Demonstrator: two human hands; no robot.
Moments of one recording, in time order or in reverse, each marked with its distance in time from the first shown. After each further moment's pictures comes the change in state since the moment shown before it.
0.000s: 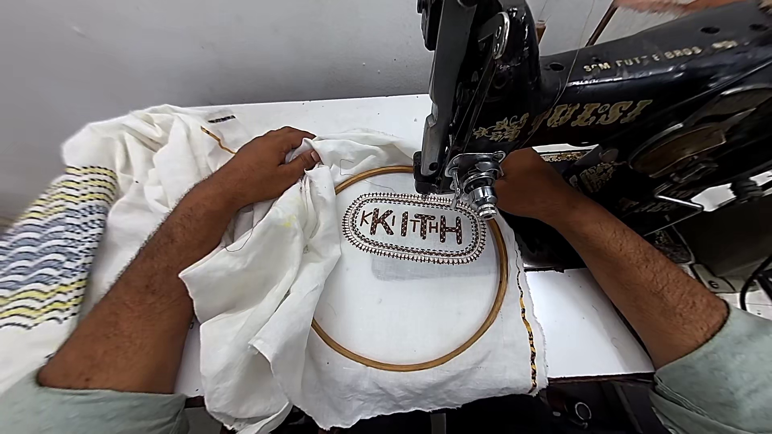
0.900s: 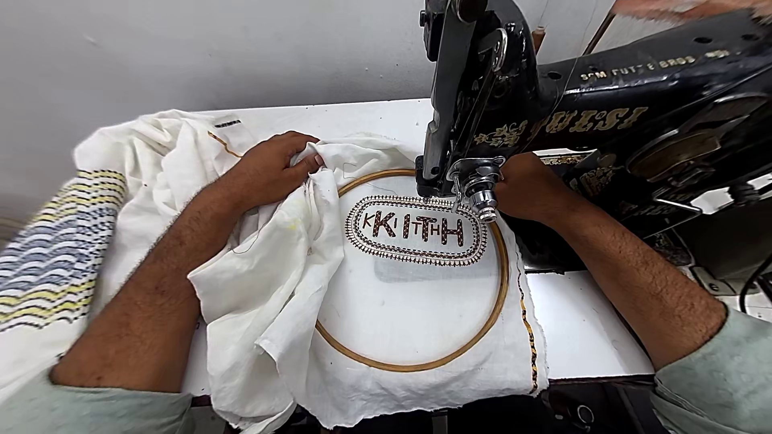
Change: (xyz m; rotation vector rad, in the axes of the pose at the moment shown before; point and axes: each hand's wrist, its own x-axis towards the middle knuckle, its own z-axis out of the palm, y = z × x) left_hand 0.001 -0.001 0.001 0.000 0.005 0.006; right_hand -0.001 -0.005 -0.003 -0.007 -0.019 0.028
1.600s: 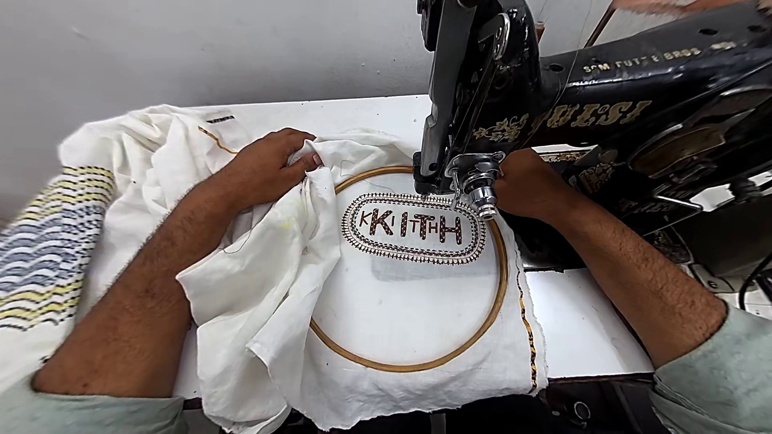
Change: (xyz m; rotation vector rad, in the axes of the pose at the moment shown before) left_hand -0.002 0.007 -0.002 0.033 -0.042 -0.020; right_hand 0.000 -0.004 -0.001 0.009 -0.003 0.002
